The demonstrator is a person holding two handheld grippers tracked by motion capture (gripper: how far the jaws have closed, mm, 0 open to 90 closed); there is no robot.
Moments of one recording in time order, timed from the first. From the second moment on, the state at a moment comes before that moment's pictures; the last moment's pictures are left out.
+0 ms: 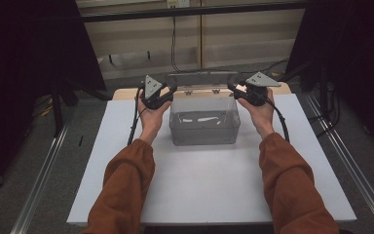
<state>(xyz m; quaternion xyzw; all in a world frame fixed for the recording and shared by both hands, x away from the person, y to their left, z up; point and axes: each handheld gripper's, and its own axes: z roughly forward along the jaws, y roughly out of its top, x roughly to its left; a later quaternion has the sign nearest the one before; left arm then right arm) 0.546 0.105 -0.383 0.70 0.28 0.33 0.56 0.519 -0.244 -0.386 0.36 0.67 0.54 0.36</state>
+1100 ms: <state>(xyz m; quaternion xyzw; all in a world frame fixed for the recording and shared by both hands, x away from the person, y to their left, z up) 0.569 0.104 -0.398 0.70 0.32 0.30 0.57 0.540 -0.249 -0.395 0.39 0.66 0.55 0.33</state>
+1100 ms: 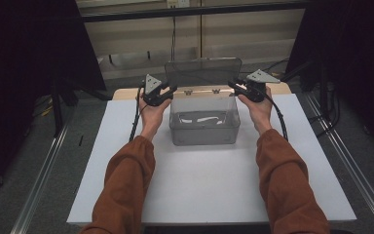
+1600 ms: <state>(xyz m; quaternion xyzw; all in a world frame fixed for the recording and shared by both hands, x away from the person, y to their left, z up) 0.581 0.099 -0.397 0.71 0.34 0.26 0.56 0.544 -0.250 -0.392 0.39 0.66 0.55 0.33</state>
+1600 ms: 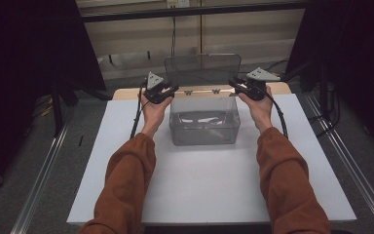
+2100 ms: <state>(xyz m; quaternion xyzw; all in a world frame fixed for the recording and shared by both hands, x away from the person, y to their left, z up) 0.588 0.102 -0.396 0.71 0.35 0.24 0.56 0.554 -0.253 -0.401 0.42 0.65 0.56 0.29</state>
